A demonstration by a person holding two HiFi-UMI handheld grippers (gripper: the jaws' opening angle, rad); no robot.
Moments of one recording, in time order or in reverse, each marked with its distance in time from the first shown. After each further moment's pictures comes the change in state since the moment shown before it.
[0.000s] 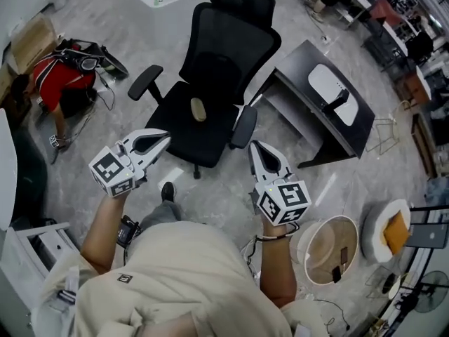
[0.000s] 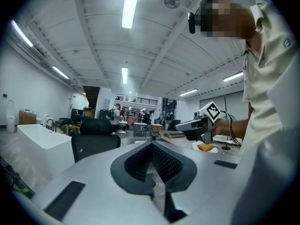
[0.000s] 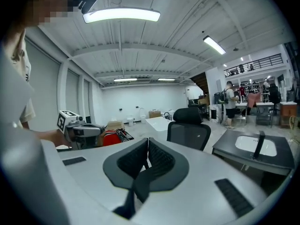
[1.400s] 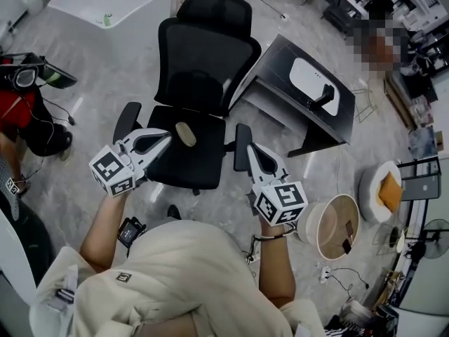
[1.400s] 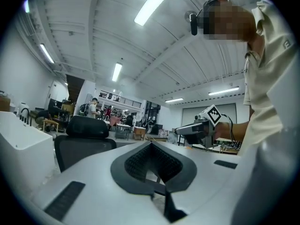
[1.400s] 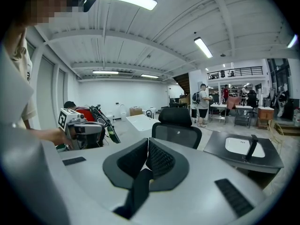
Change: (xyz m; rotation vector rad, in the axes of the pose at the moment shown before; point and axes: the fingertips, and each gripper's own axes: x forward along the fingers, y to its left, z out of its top) left arm 0.067 0.199 0.020 -0.051 -0.037 -0.278; right arm 0.154 -0.019 0.045 0.019 0.034 -0.264
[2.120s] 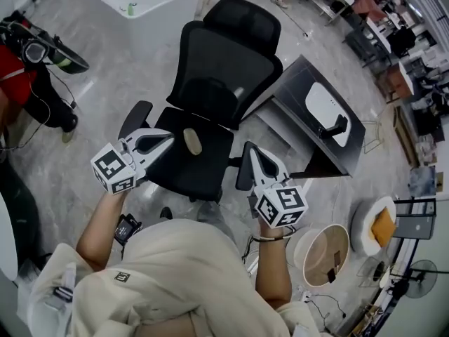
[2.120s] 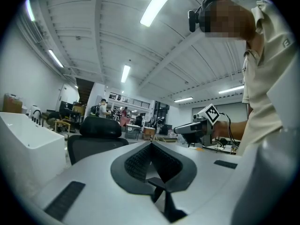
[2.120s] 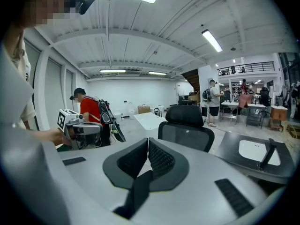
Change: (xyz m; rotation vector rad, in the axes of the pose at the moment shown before) left arm 0.010 0.055 -0.022 -0.011 -0.009 0.120; right arm 0.081 -0.027 -0.001 -0.024 0.034 0.124
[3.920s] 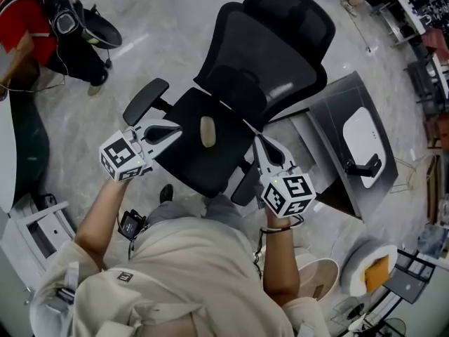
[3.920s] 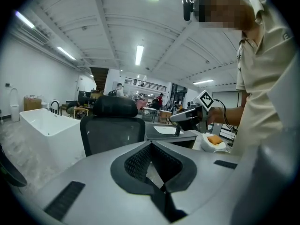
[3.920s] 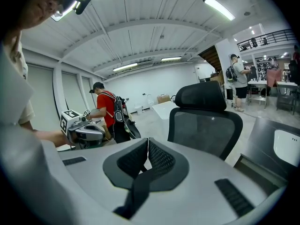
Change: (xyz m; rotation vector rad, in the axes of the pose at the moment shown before) left arm 0.075 0.052 -0.075 -0.039 0.225 0.219; right arm 0.125 -0.087 -0.037 0.060 0.143 0.326
